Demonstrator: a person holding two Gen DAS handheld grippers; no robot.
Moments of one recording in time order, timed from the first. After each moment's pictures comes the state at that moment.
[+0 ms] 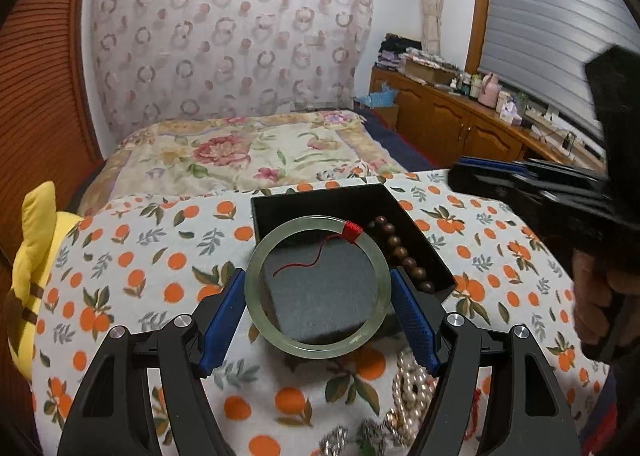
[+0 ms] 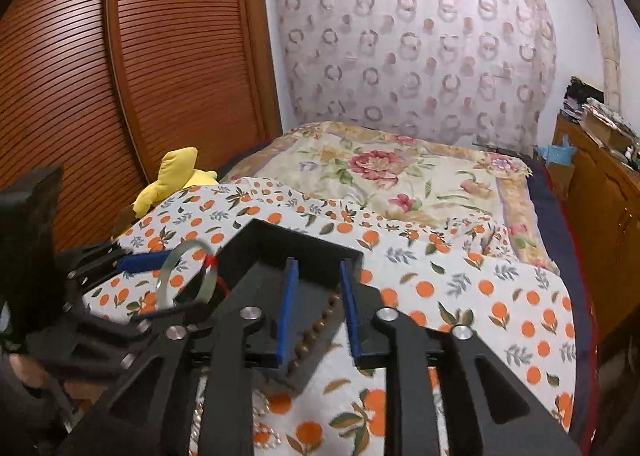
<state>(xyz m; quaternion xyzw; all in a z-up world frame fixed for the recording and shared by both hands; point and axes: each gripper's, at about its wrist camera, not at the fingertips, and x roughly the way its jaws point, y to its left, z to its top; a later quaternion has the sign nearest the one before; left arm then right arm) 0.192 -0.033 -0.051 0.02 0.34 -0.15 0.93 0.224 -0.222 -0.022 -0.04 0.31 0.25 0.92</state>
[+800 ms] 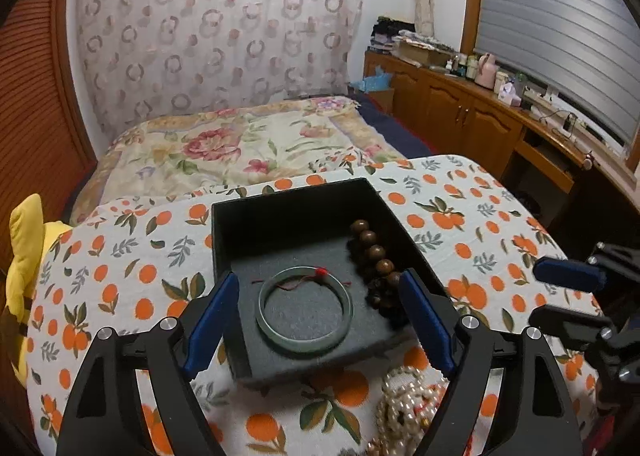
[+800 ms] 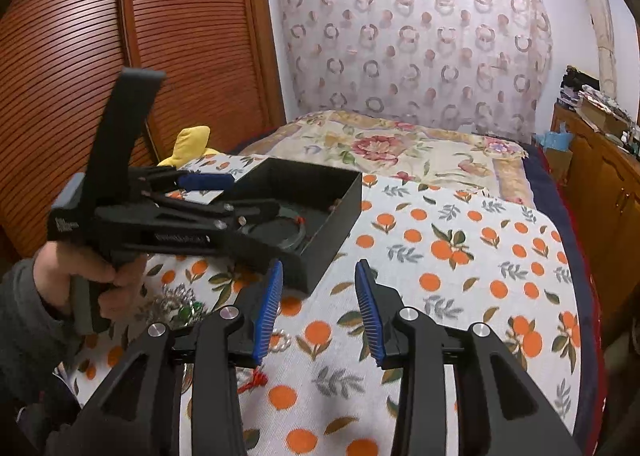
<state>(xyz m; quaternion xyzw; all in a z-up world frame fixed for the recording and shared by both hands) 0.205 -0.058 -0.059 0.04 0.36 -0.15 0.92 0.147 -0.255 -0.056 -0.04 0.32 0.26 0.91</state>
